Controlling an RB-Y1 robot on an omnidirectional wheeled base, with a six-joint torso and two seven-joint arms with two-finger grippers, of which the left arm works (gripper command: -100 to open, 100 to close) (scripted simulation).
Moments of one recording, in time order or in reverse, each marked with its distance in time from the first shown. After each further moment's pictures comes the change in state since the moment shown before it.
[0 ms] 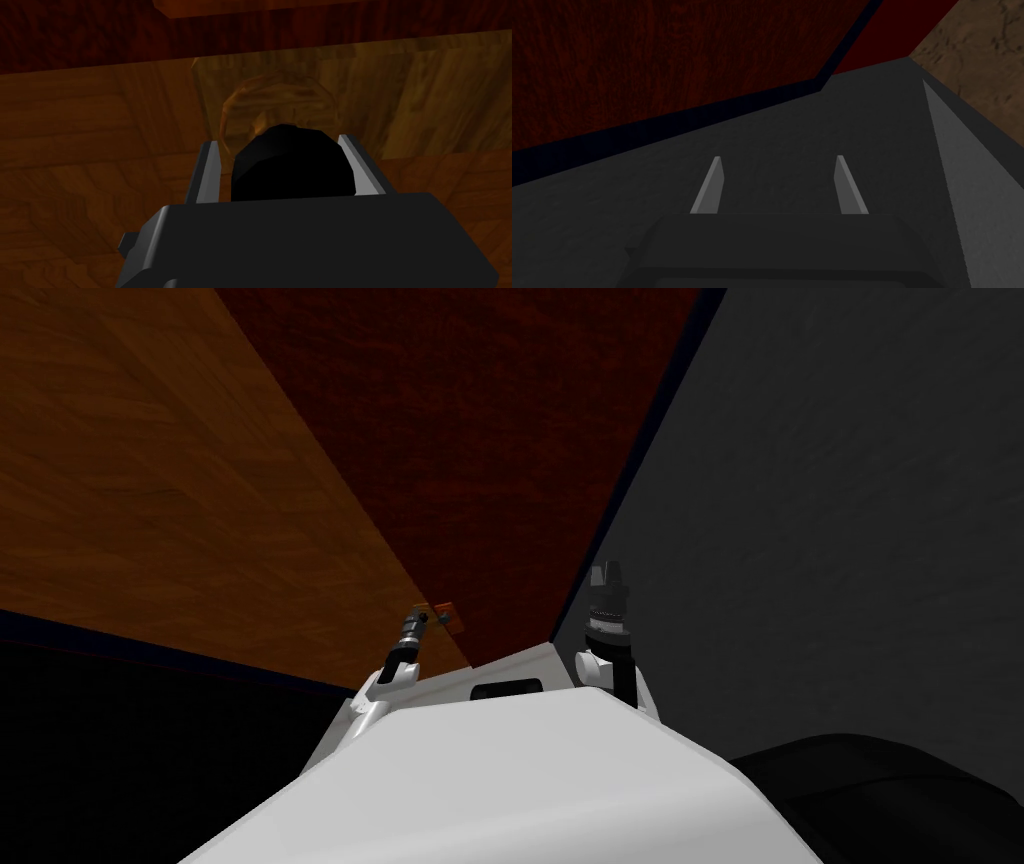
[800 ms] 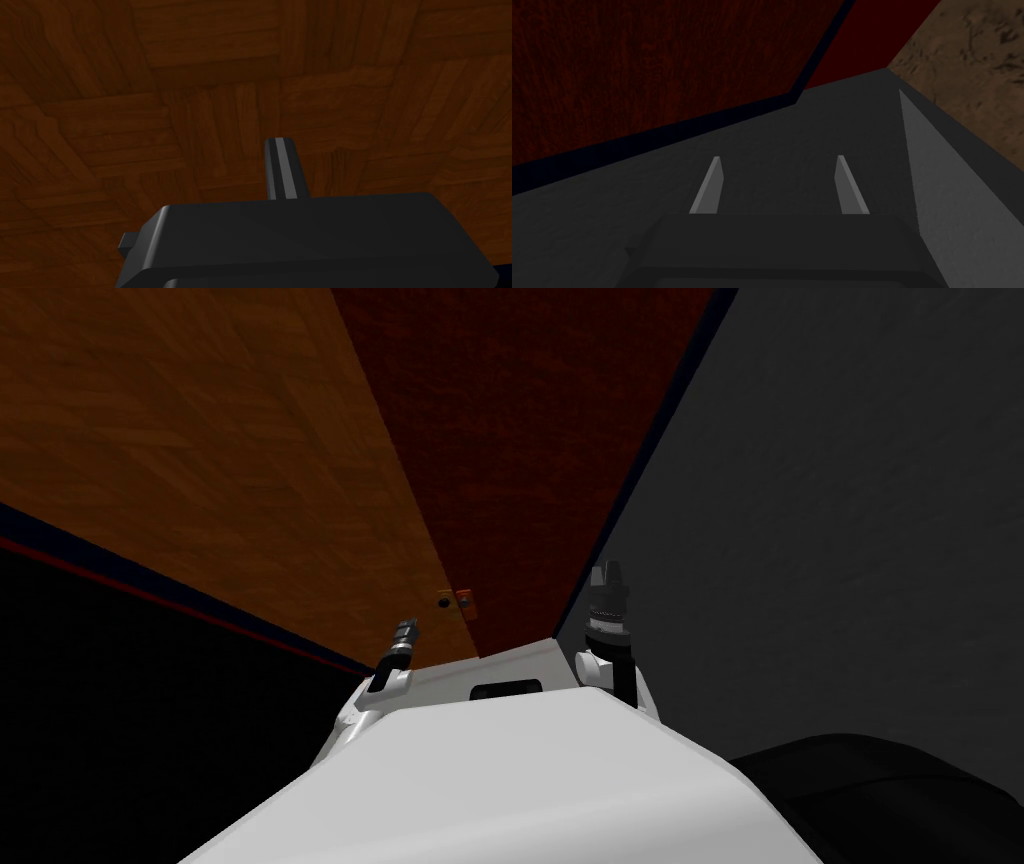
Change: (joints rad) arm 0.042 0.017 0.027 -0.002 0.002 0.005 -0.002
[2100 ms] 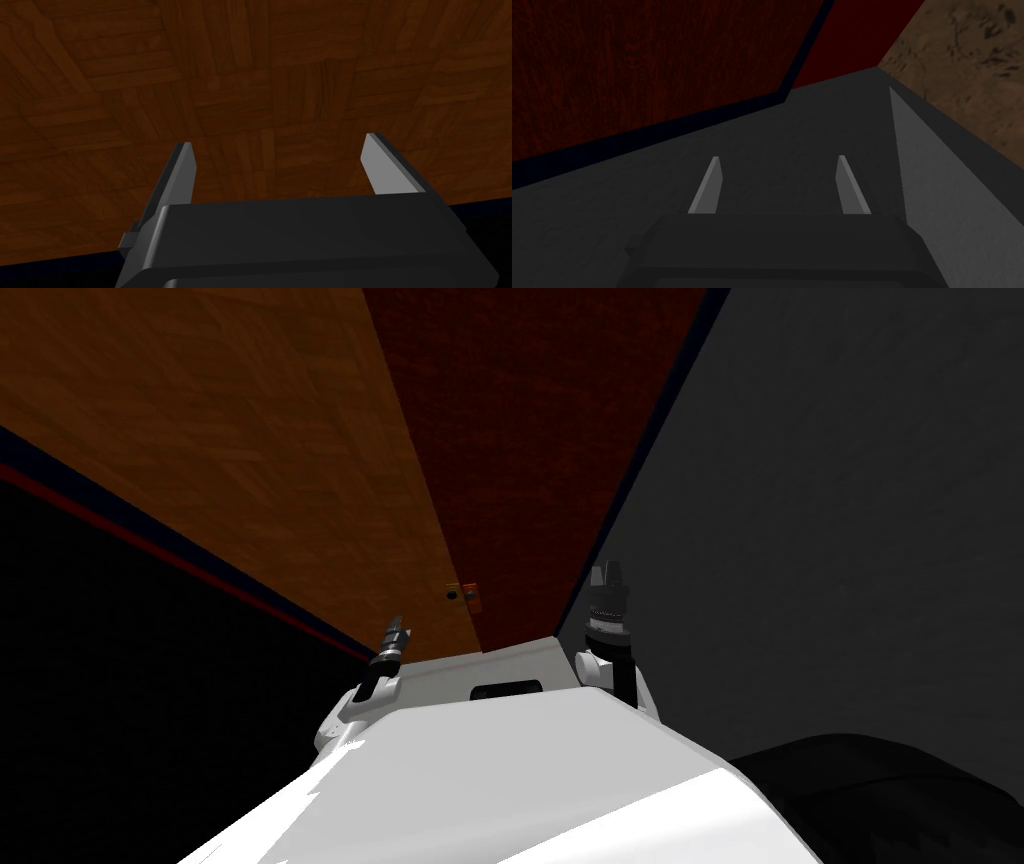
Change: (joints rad) arm 0.041 0.026 0.044 -0.003 0.008 0.007 0.005
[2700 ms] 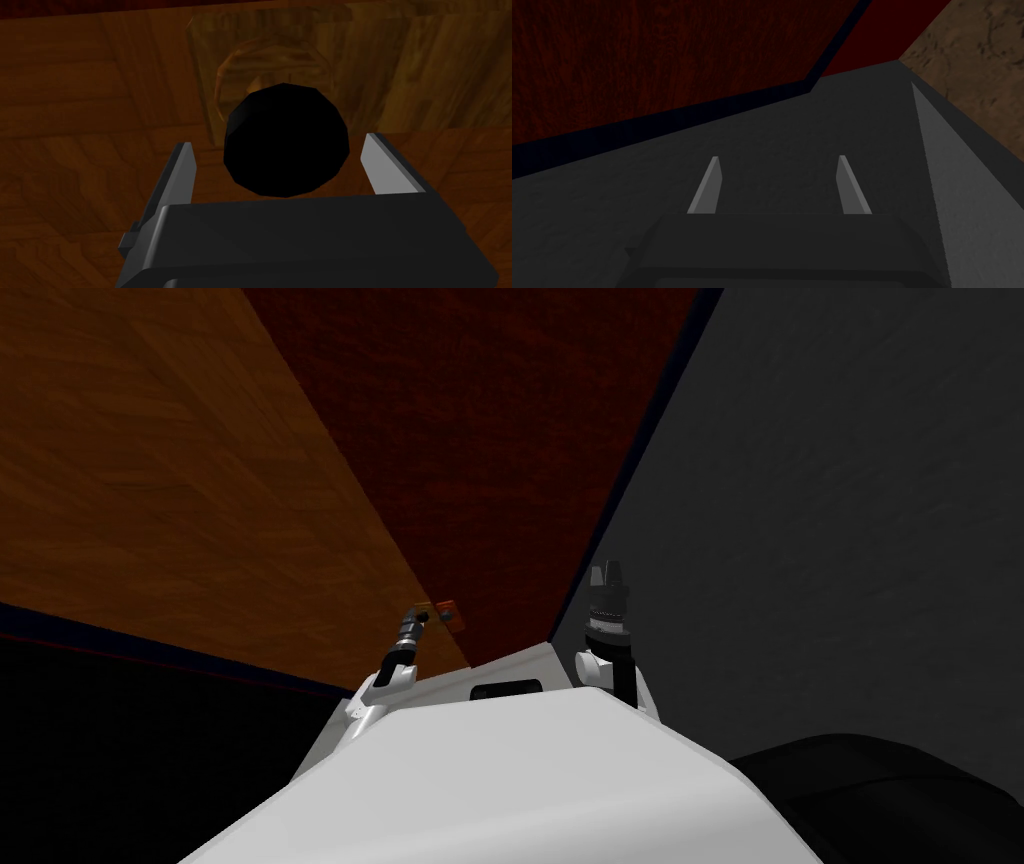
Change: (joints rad) arm -0.057 -0.045 -0.057 -0.026 -0.009 0.003 -0.005
